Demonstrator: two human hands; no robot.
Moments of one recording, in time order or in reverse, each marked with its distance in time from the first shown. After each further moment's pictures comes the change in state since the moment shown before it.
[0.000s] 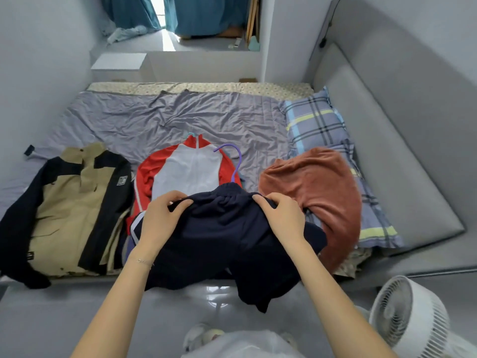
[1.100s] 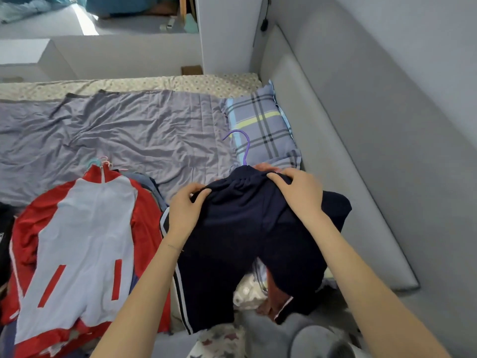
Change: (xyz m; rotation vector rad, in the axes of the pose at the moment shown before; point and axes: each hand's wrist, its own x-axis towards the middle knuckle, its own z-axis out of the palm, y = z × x) left_hand 0.228 0.146 0.359 -0.186 -0.116 -0.006; right_hand 0.323 0.196 -0.184 -0.149 0.113 -0.015
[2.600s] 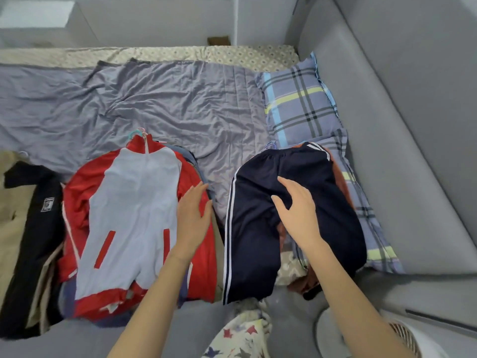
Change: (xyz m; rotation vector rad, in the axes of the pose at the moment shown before) left_hand -0.044 -0.128 -0.104 0.194 0.028 0.057; right_hand -0.094 -0.077 0.146 0.107 -0.108 -0.025
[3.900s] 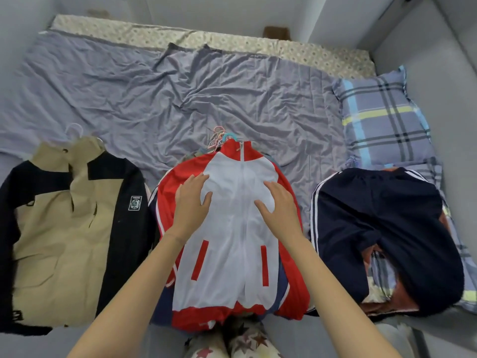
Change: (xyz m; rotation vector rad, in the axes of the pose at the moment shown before) left_hand 0.118 -0.278 -0.268 0.130 -0.144 -0.126; right_hand 0.051 -0.259 0.323 -0.089 -0.217 -0.009
